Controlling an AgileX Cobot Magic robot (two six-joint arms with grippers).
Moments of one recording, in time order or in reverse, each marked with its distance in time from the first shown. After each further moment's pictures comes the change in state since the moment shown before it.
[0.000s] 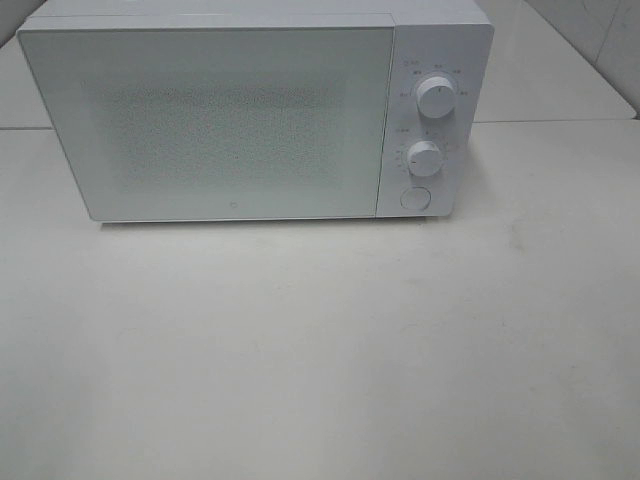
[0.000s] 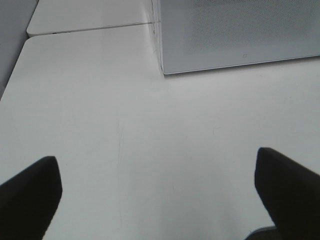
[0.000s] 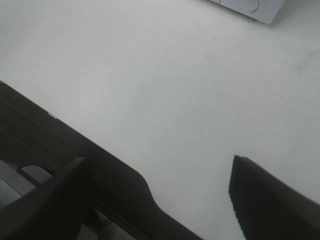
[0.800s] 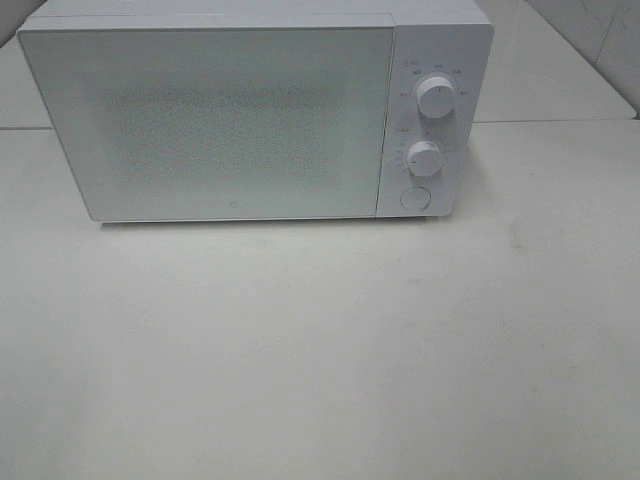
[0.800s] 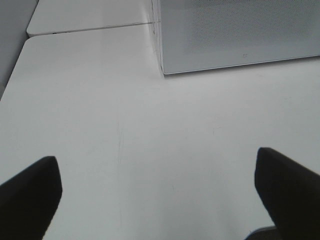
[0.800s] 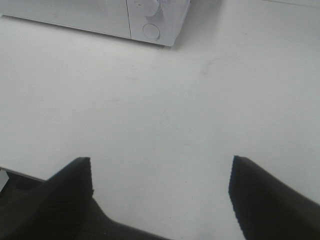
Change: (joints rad) left arm 0.000 0.000 0.000 0.001 0.000 0.000; right arm -0.284 -0.532 0.171 -0.050 0.070 0.007
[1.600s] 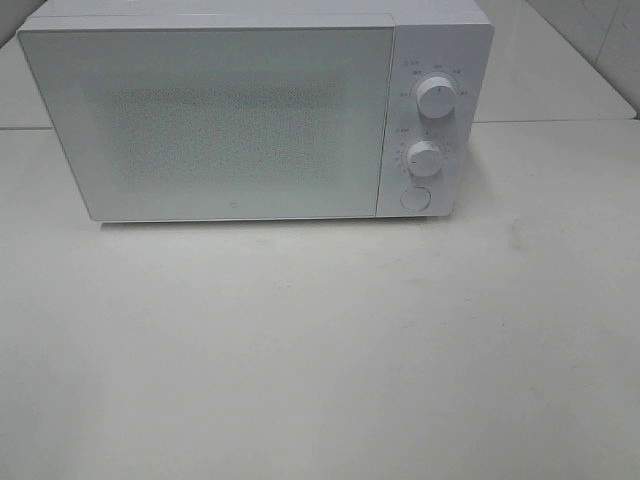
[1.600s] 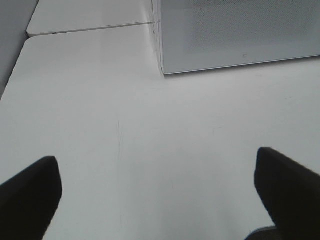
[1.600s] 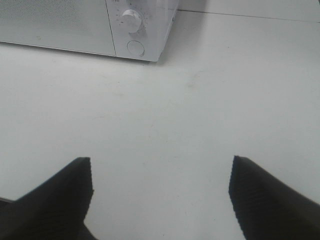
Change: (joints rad) left arm 0.000 0.000 0.000 0.000 0.000 0.000; right arm -0.017 -0.106 0.089 -0.033 -0.071 0.051
